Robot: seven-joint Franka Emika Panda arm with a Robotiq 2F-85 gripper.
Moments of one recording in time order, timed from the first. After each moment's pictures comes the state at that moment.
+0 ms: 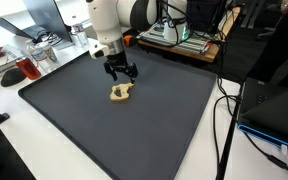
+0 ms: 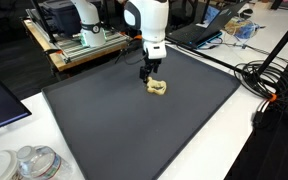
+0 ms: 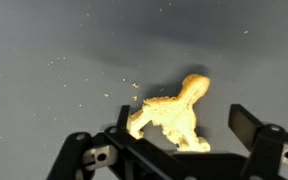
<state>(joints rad) -0.06 0.47 0.06 -2.12 0.01 2.56 -0.25</state>
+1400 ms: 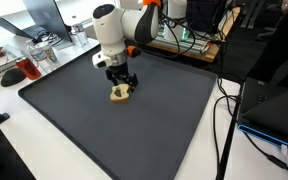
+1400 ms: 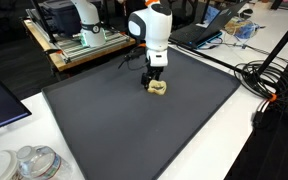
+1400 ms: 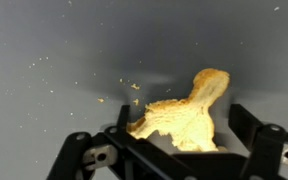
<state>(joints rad) 0.02 0.57 0.00 -2.07 -0.05 2.62 -0.11</state>
